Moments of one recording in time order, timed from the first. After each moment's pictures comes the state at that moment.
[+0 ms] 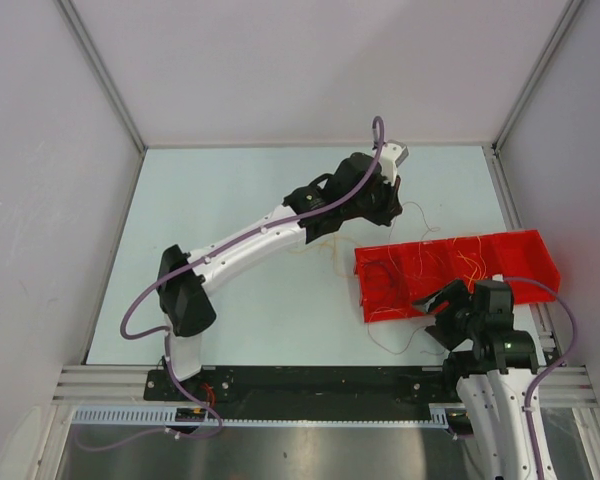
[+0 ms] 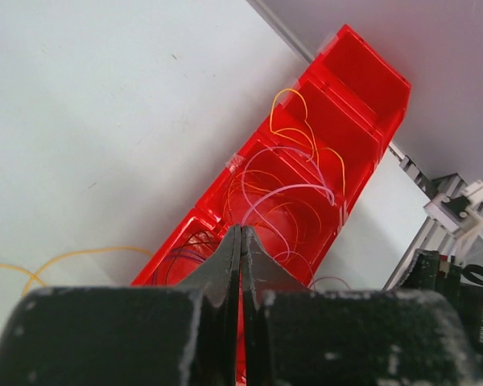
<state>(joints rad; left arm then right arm) -0.97 1.89 1.89 -0.41 0.00 -0.36 -0.01 0.37 0.54 -1.05 -0.26 0.96</state>
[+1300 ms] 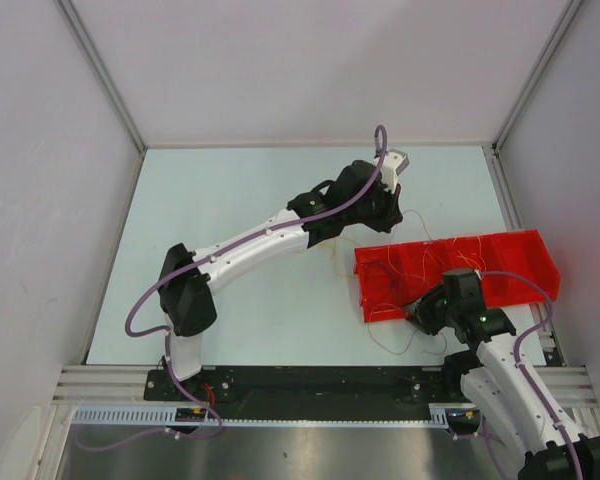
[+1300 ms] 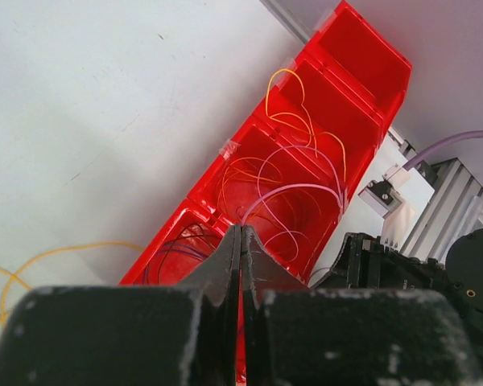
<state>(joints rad) -0.97 1.90 1.81 -0.35 0.05 -0.37 0.22 0.63 0.38 -0.71 -0.15 1.21</state>
